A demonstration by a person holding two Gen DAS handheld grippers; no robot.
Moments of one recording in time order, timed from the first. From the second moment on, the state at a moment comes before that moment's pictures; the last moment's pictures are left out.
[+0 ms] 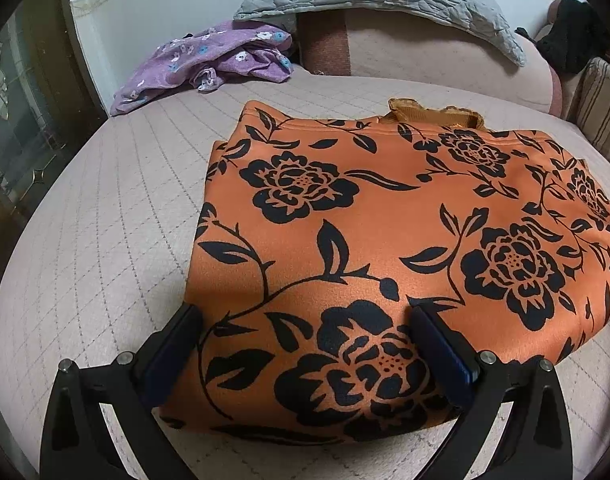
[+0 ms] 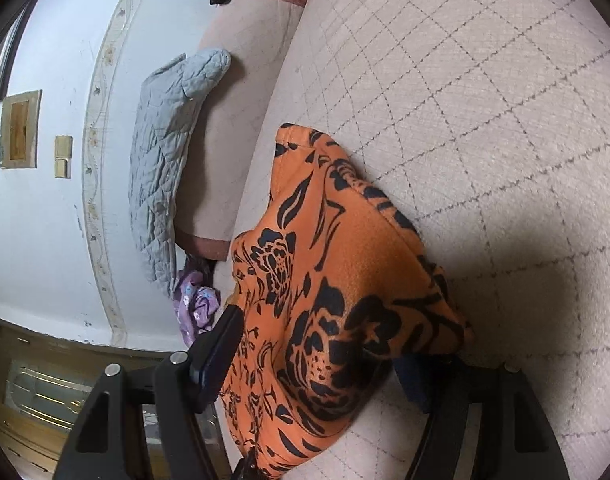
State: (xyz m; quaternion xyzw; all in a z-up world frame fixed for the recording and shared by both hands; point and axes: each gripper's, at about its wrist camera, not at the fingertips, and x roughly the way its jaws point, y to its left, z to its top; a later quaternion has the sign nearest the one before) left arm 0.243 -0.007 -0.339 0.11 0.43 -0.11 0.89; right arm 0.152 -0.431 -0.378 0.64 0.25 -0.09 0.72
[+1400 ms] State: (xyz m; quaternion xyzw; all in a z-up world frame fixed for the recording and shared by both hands) left arm 0.268 -0.028 -0.329 0.13 0.46 -0.09 0.88; right arm 0.226 -0.452 -0.295 0.37 0.34 -0.18 0.85
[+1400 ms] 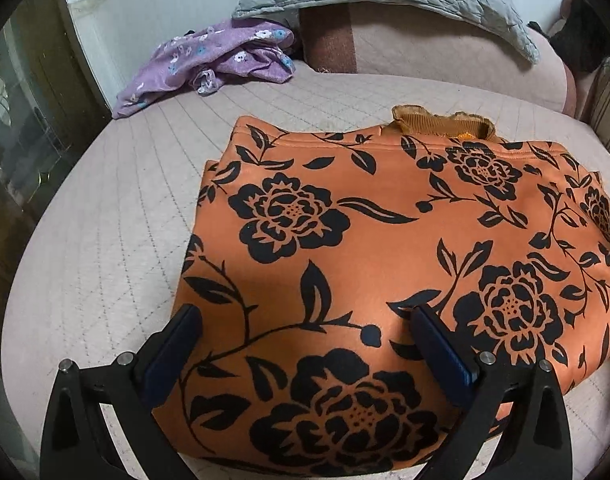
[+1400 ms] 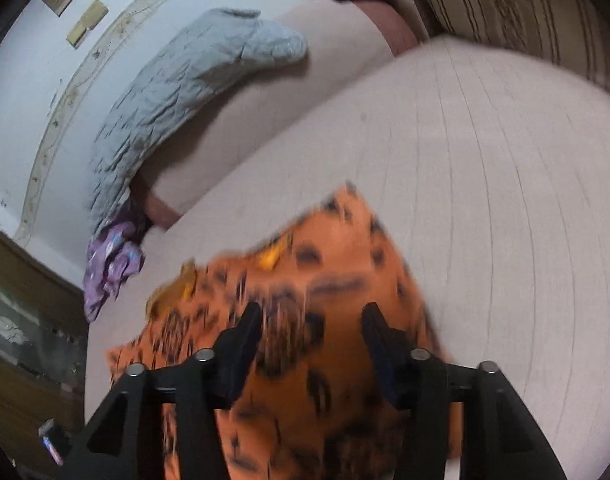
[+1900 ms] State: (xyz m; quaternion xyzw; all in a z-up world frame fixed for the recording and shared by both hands) left arm 0.276 -0.041 -0.336 0.13 0.45 -0.09 0.88; right arm 0.324 -0.477 -0.334 0.27 0.44 -0.14 0.85
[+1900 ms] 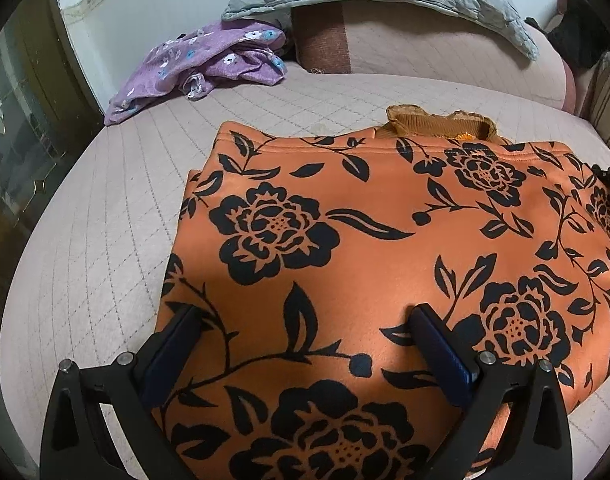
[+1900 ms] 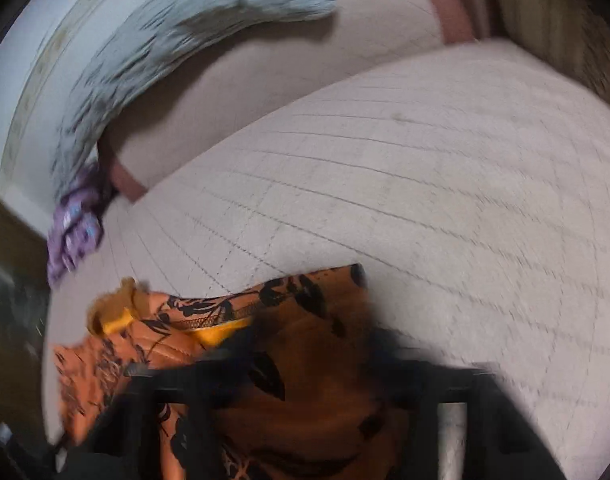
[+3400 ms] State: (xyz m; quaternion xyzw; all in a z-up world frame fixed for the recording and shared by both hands) left arm 0.213 -0.023 -0.299 0.08 0.43 -0.05 0.90; right arm 0.174 -0.352 -0.293 0.26 0.41 -0.07 0.87
